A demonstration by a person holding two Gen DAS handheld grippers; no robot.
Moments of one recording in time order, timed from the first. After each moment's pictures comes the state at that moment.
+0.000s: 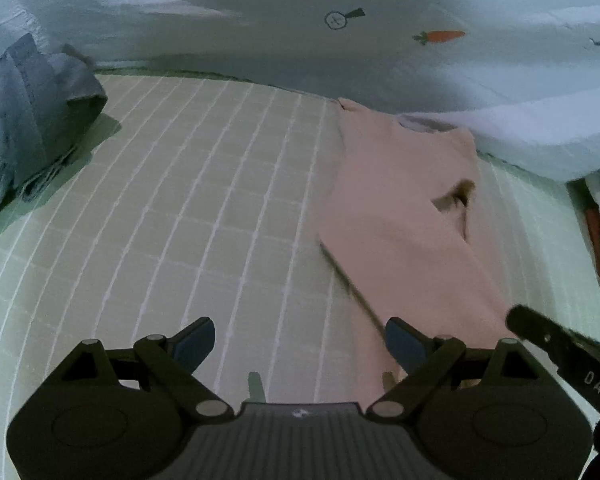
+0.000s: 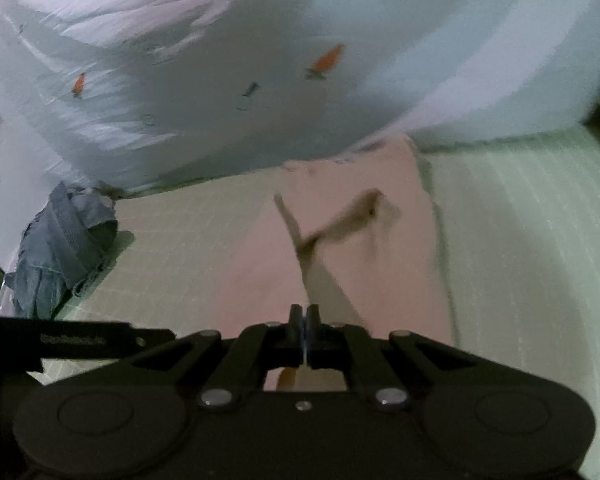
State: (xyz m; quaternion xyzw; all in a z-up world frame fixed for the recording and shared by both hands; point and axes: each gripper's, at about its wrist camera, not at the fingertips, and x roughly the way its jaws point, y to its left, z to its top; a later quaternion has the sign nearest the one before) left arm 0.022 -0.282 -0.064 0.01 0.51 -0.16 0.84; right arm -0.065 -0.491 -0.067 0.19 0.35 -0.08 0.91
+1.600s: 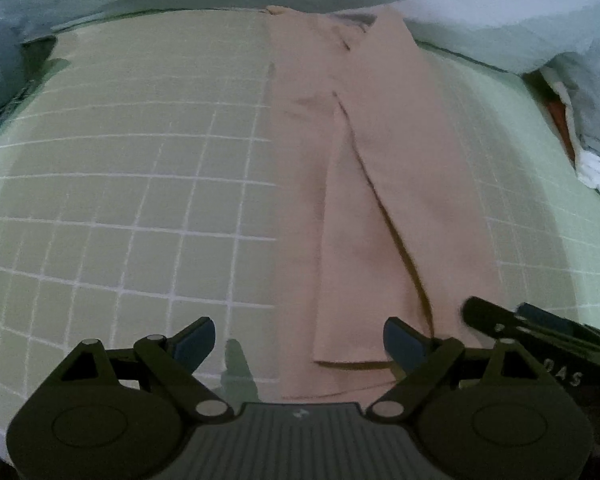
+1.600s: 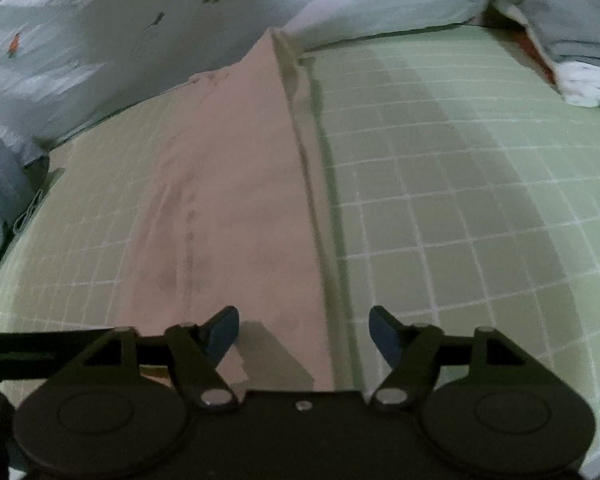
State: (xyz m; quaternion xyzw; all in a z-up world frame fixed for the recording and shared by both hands) left arm -0.072 -0.305 -0.114 0.06 0.55 -0.22 0.80; right arm -0.166 -0.489 -0.132 0.21 0.43 -0.16 0.86
